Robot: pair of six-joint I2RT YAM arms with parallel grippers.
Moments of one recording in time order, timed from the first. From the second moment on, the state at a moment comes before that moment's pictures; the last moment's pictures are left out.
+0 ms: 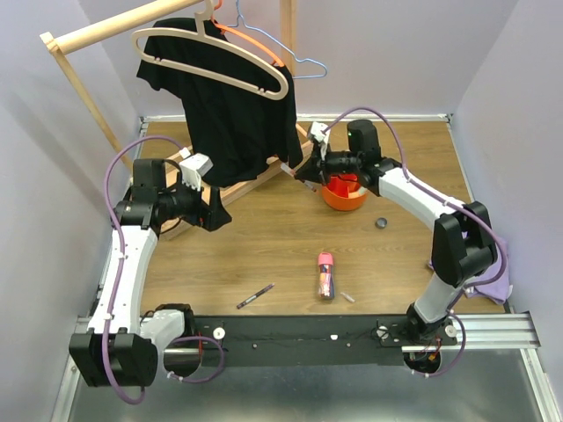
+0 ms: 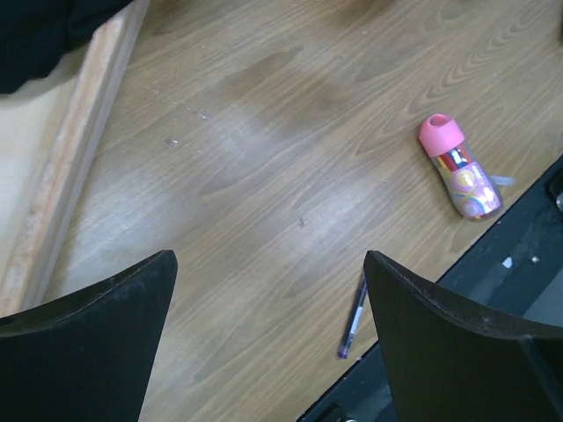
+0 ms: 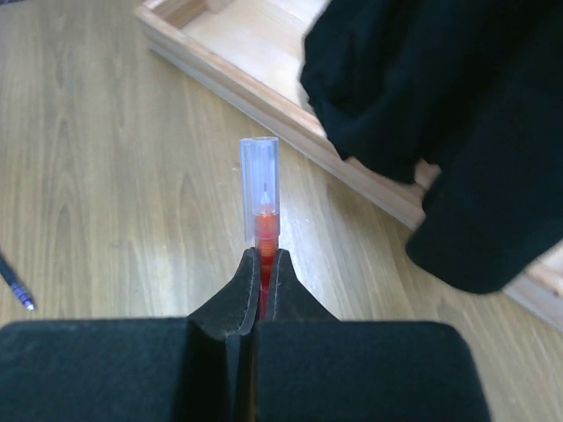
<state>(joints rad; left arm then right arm) 0.01 1.03 1.03 -0.81 0.71 0.20 0.45 1.72 1.31 -0.05 -0.86 -0.36</state>
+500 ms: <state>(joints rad) 0.01 1.12 1.14 -0.86 0.66 0.27 0.32 1.72 1.23 0.19 -0.86 -0.28</state>
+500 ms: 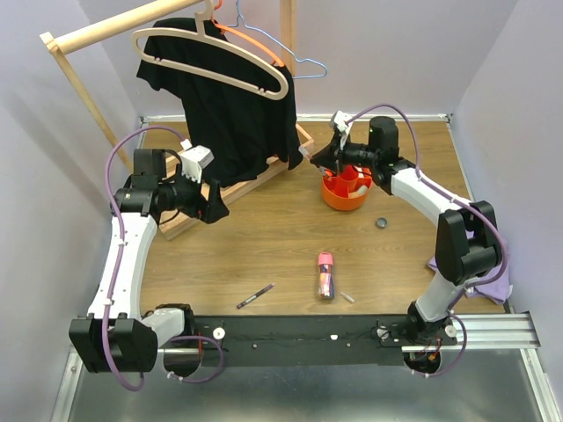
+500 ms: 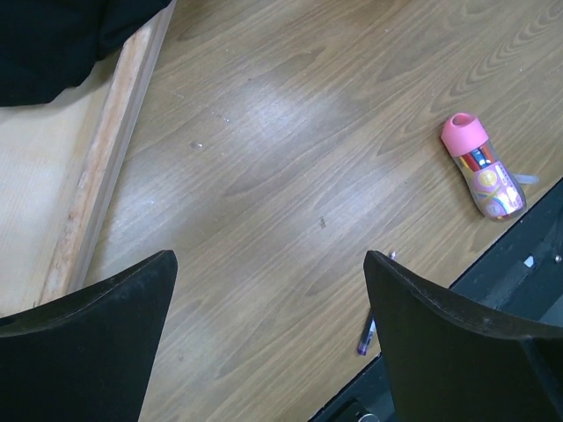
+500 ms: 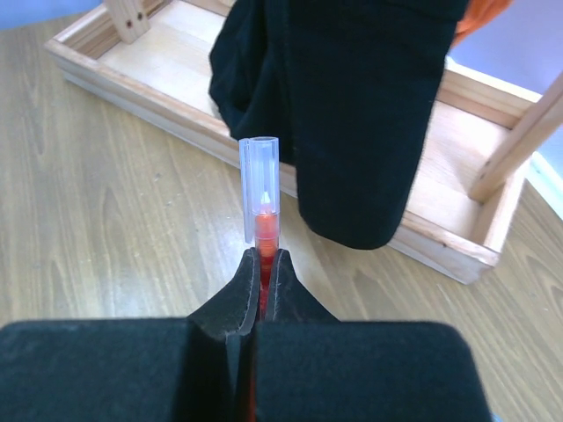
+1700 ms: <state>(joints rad) 0.00 1.15 1.18 -0.86 0.64 0.28 0.29 1.69 1.10 0.17 -0.75 -0.32</state>
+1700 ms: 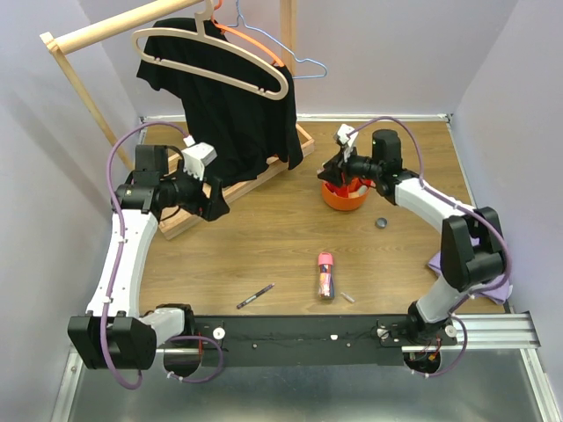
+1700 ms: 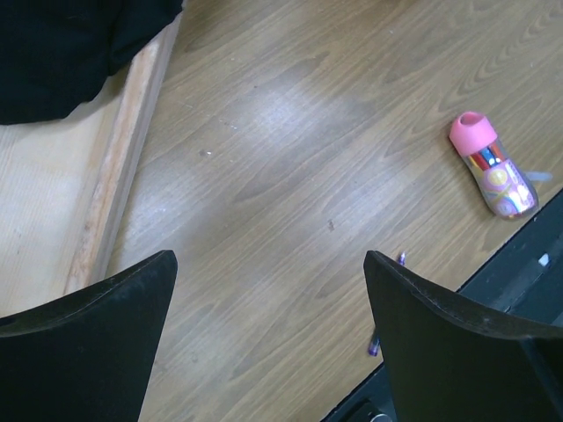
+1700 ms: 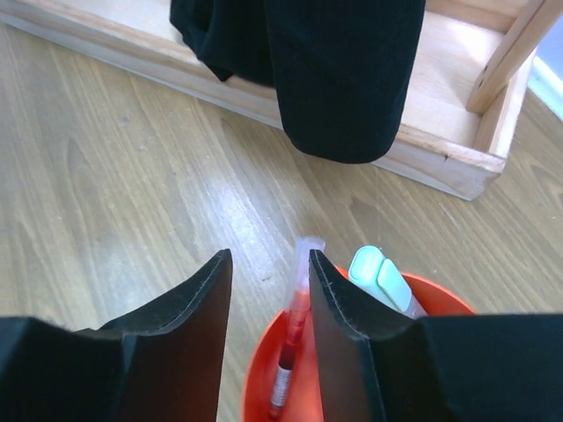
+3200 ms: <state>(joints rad) -0.40 1.11 1.02 -0.80 0.45 0.32 -0.46 1.59 1.21 -0.53 -0.27 -0.16</state>
